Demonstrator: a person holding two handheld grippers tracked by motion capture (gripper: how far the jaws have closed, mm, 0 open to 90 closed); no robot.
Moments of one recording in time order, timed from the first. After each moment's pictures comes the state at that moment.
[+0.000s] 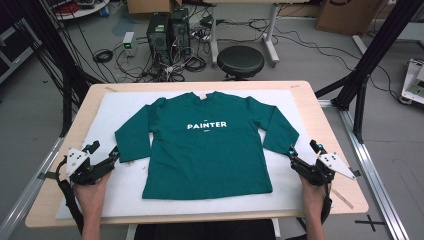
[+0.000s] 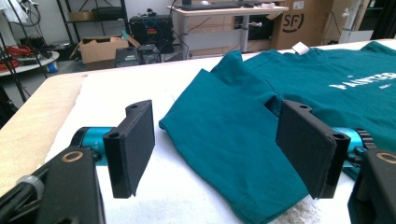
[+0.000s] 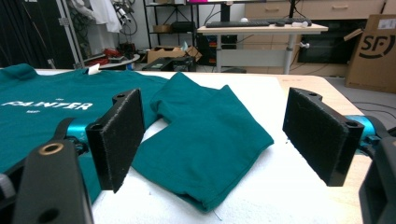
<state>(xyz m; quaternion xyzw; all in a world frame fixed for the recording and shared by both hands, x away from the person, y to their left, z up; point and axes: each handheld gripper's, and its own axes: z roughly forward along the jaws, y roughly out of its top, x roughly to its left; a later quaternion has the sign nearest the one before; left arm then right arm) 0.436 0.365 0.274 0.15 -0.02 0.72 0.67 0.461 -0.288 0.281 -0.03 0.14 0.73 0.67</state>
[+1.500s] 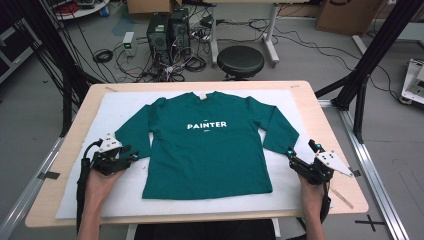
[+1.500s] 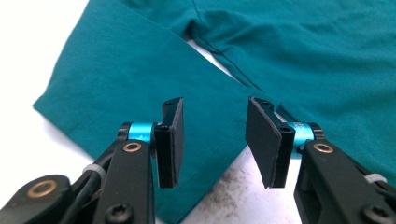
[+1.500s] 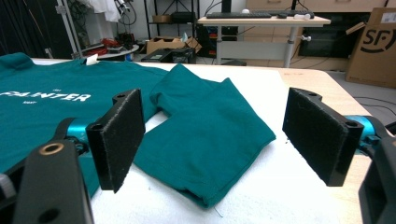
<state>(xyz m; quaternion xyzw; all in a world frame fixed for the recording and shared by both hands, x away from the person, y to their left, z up) 0.425 0.320 0.316 0.40 0.04 0.73 0.55 0.460 -0.286 0.284 -0.02 0.15 0.72 0.68</state>
